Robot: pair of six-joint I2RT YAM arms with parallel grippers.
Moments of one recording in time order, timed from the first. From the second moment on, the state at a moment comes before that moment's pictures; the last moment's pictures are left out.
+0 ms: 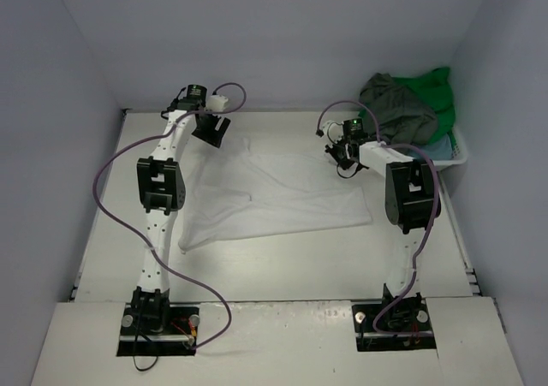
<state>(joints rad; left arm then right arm) -0.12 2.57 2.50 -0.95 0.17 0.36 0.17 2.10 1.42 -0.26 -0.10 -0.59</state>
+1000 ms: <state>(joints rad) -0.12 2.66 2.58 -0.88 0.16 0.28 0.18 2.08 1.41 -0.26 -0.11 -0.58</state>
